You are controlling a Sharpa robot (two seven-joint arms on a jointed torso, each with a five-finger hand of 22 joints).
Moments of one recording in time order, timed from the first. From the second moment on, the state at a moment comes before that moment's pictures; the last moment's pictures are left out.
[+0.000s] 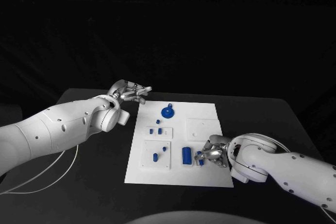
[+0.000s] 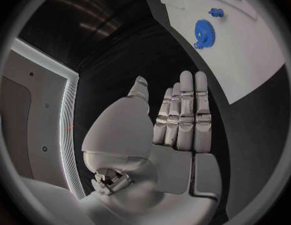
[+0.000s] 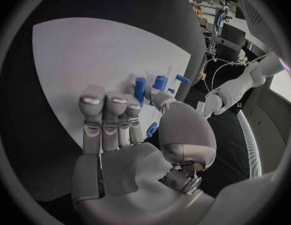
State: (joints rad) left arm 1.22 -0.66 -0.14 1.13 -0.33 -0.35 0.25; left_hand 1.32 -0.02 -0.08 0.20 0.05 1.07 0.12 0.07 0.06 1.19 0.09 0.06 0.06 1.25 0.03 0.45 0.21 0.06 1.19 0.01 0.07 0.69; right arm 0.77 -0.85 0.24 1.70 -1.23 -0.01 -0.64; right_hand 0.98 -0.10 0.54 -0.07 0.36 1.16 -0.01 0.06 1.15 1.39 -0.08 0.94 1.24 1.45 -0.12 0.93 1.03 0.08 1.46 -0.15 0.83 1.25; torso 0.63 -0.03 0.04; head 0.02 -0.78
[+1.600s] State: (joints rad) left arm 1.22 -0.67 -0.14 1.13 -0.33 -0.35 0.24; left_hand 1.32 -0.02 -0.08 0.20 0.05 1.06 0.13 0.07 0.06 1.19 0.09 0.06 0.06 1.25 0.03 0.45 0.21 0.06 1.19 0.01 0.07 0.68; right arm 0.77 -0.85 0.24 1.69 -1.22 -0.04 -0.64; right_hand 1.00 -0.18 0.41 0.08 0.21 1.19 -0.02 0.07 1.08 1.38 -0.08 0.93 1.23 1.45 -0.12 0.92 1.02 0.08 1.46 -0.15 0.82 1.24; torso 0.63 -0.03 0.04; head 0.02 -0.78
